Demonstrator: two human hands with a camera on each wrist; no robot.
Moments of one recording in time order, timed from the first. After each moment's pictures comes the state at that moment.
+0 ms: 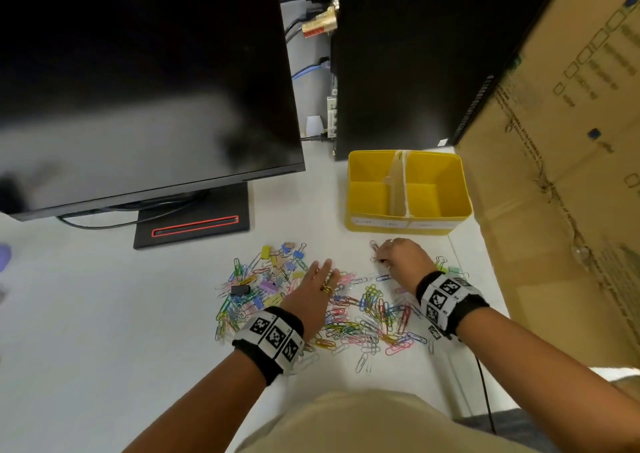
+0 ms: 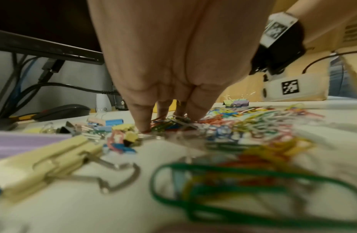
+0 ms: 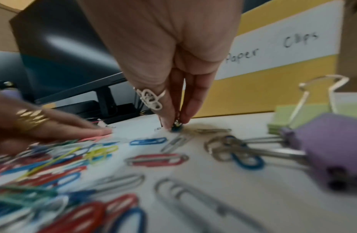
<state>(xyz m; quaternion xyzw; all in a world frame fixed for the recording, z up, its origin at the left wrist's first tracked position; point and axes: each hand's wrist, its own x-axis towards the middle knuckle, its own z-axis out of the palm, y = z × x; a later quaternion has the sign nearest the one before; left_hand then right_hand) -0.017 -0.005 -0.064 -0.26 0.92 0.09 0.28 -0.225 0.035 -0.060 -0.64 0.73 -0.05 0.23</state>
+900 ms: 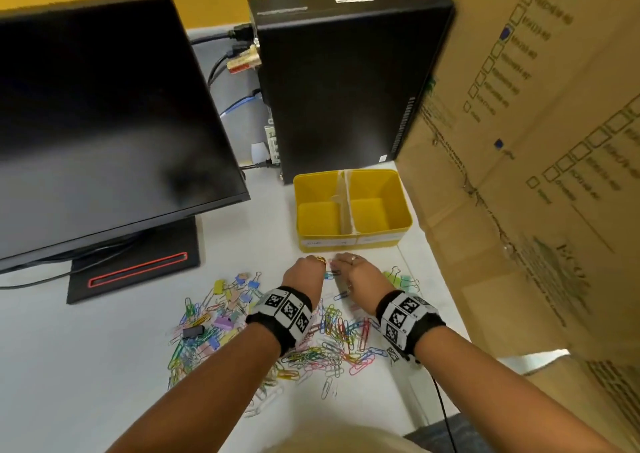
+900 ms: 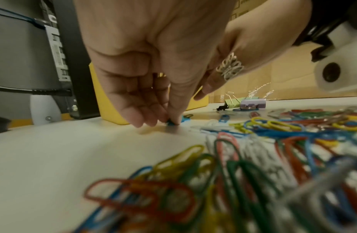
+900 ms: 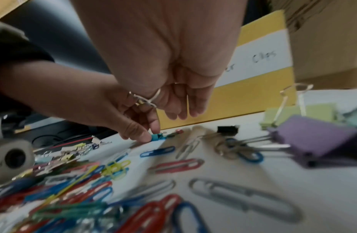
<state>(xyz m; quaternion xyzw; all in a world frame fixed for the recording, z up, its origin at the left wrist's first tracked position) -0.117 -0.036 -0.058 -0.38 0.90 0.15 0.17 -0.223 0.046 -0.044 -0.62 0.74 -0.06 0.26</state>
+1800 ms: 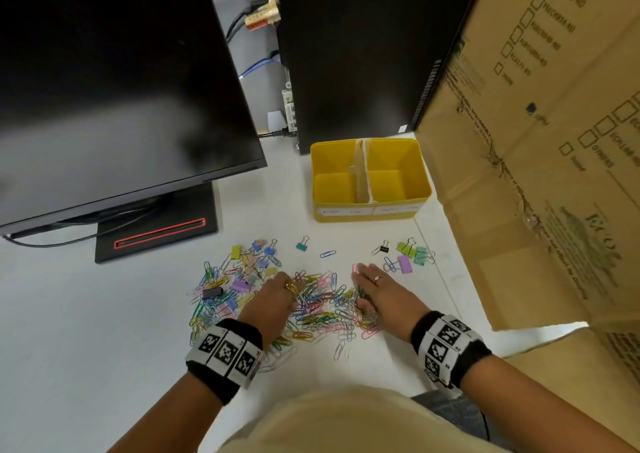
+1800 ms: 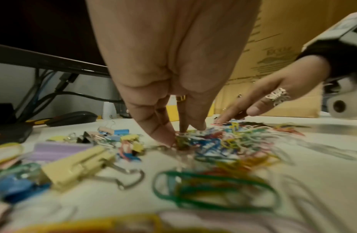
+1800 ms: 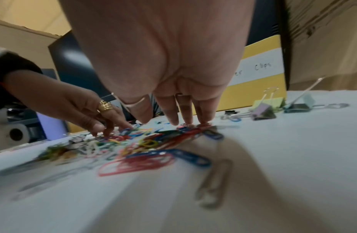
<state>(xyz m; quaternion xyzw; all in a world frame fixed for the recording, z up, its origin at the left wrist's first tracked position) 0.006 -0.002 -0.065 -0.42 0.83 0.35 0.10 -0.198 0.118 -0.064 -0.64 0.71 0.00 0.31</state>
